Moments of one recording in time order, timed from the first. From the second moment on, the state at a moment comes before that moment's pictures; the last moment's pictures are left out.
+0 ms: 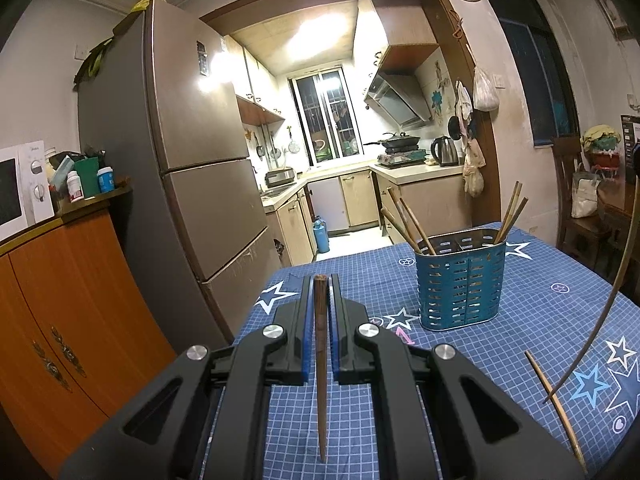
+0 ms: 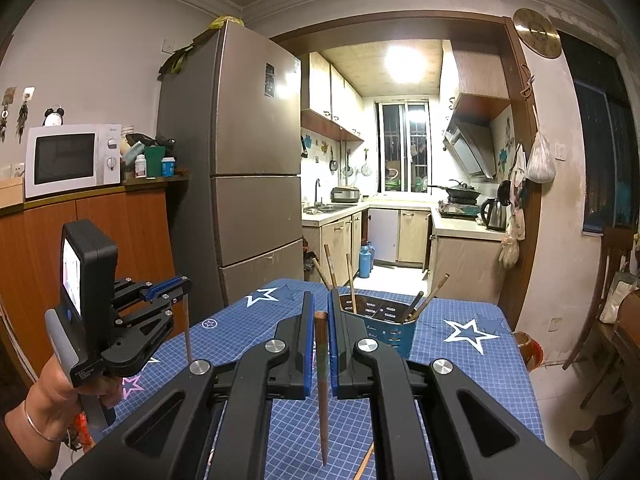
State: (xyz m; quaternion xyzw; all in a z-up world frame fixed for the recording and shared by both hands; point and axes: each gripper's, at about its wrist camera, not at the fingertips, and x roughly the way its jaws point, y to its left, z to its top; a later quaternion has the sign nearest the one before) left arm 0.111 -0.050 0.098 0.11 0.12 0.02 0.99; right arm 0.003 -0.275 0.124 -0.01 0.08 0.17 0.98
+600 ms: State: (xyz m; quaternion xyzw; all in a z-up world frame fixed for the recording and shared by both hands) left arm 0.166 -0.091 0.191 0.02 0.05 -0.14 0.99; right arm 0.086 -0.305 0.202 0.01 0.03 0.13 0.99
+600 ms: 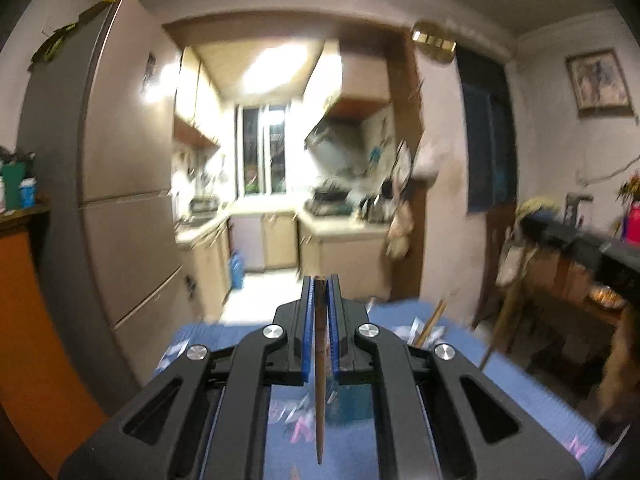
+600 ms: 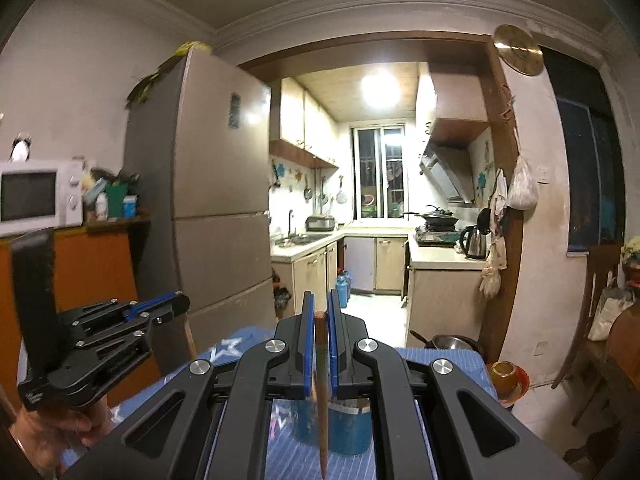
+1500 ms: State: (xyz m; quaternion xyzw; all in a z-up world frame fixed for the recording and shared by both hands) left arm 0.302 -0.130 0.145 -0.03 0.05 -0.16 0.98; right arm 0.254 -0.328 0.171 0.10 0.04 0.07 0.99
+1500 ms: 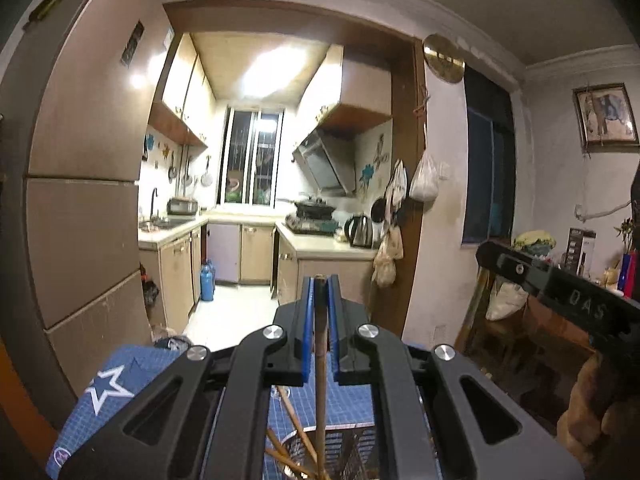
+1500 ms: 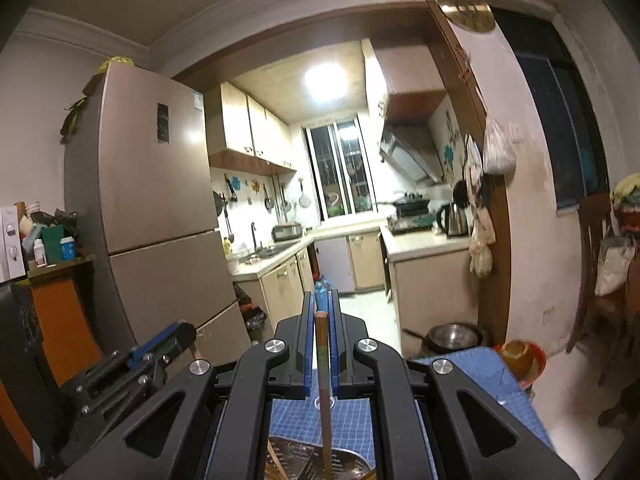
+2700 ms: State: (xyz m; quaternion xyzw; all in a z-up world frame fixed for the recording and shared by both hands) left arm 0.066 -0.043 0.000 0.07 0.30 -0.18 0.93; right arm -0.022 -0.318 -0.021 -0.05 0.26 0.09 0.96
